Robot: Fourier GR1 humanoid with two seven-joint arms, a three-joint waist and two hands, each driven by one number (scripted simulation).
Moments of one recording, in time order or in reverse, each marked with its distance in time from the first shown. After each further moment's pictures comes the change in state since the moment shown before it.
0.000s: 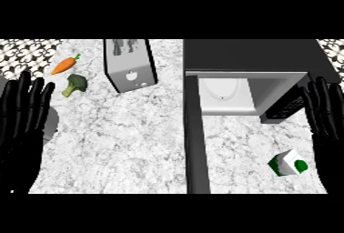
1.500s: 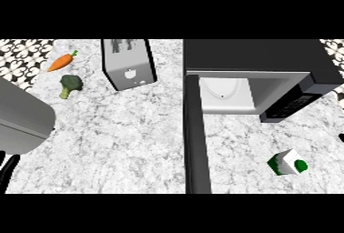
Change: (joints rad) left arm 0.509 -0.013 0.128 -0.275 0.348 -0.254 0.102; right arm 0.260 -0.173 -0.380 0.200 -0.344 0.598 -0.214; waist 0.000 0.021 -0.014
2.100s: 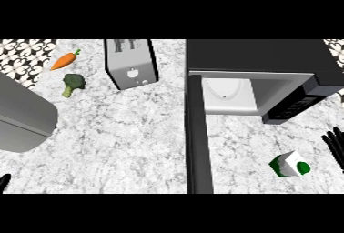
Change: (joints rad) left arm 0.129 -0.013 0.060 0.004 0.036 -0.117 -0.073; right arm -0.091 0.013 -0.018 0.411 0.308 -0.064 -0.271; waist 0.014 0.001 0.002
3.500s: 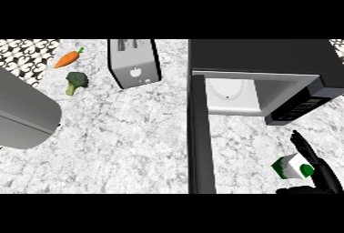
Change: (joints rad) left arm 0.190 -0.001 0.085 0.024 0.090 -0.187 -0.145; right arm -0.345 -0.082 0.114 0.927 0.285 -0.300 -0.475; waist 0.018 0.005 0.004
